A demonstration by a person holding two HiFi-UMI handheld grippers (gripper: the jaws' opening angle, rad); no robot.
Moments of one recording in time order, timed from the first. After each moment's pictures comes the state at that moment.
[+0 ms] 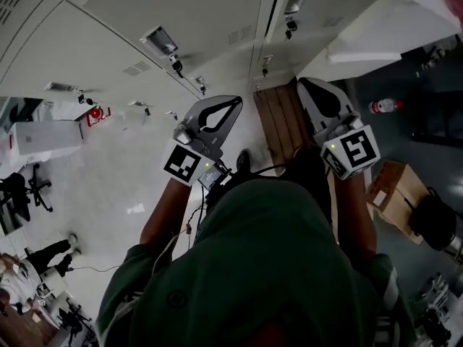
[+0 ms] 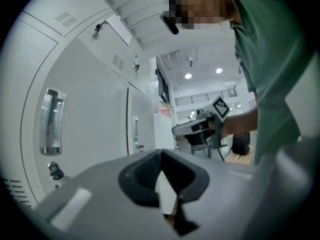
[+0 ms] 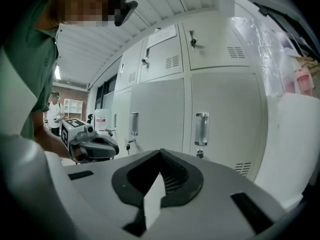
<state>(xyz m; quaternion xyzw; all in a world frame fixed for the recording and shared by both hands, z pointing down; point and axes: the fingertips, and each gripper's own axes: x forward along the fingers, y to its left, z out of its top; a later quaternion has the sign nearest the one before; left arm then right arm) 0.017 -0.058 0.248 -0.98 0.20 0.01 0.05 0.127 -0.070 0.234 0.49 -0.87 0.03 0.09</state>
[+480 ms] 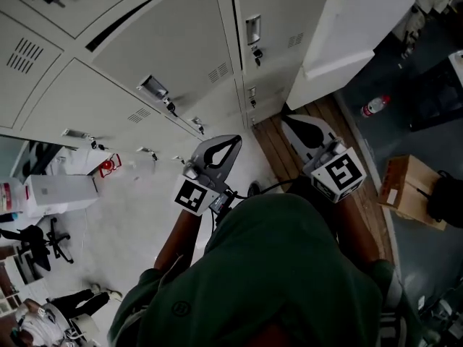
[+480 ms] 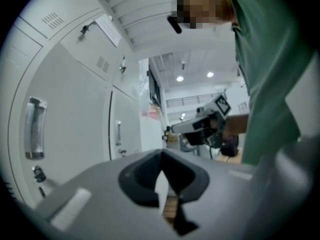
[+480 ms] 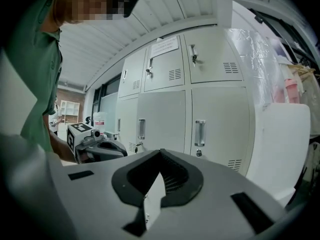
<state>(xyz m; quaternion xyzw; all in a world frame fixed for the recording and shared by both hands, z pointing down) 0.034 -0.006 0.236 -0.99 0.14 0.00 0.06 0.120 -0.004 0.207 0.51 -0.86 0.03 0.05</state>
